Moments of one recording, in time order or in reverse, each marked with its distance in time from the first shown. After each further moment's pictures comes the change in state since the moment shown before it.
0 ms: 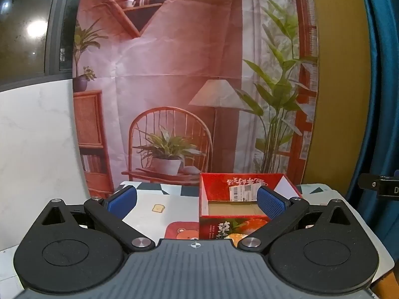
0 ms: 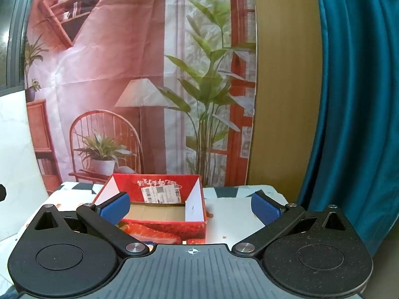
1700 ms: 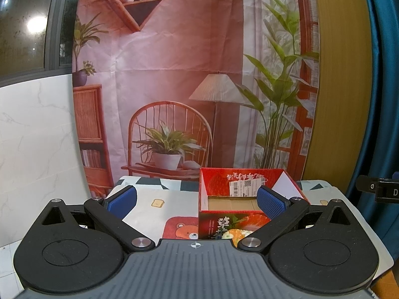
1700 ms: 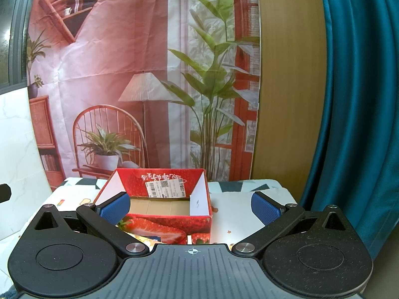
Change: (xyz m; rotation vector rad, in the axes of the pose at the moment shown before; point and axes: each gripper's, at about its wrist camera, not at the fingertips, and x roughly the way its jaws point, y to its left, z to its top) left arm 0.006 -0.001 0.000 -0.005 0.024 0.004; right arm 0.005 -0.001 -0.001 0.000 0.023 0.022
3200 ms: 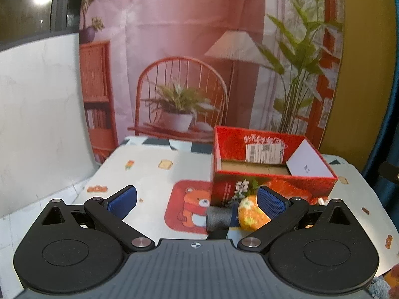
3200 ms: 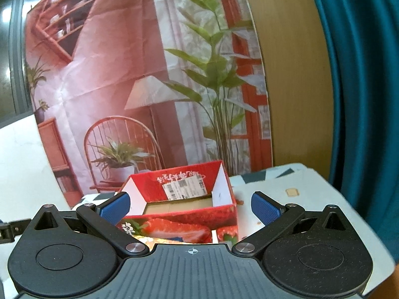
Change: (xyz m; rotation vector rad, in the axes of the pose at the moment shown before) left arm 0.069 0.021 -0.049 -0.063 0.167 0.039; right arm 0.046 -0.020 -0.061 0.200 -0.064 0.121
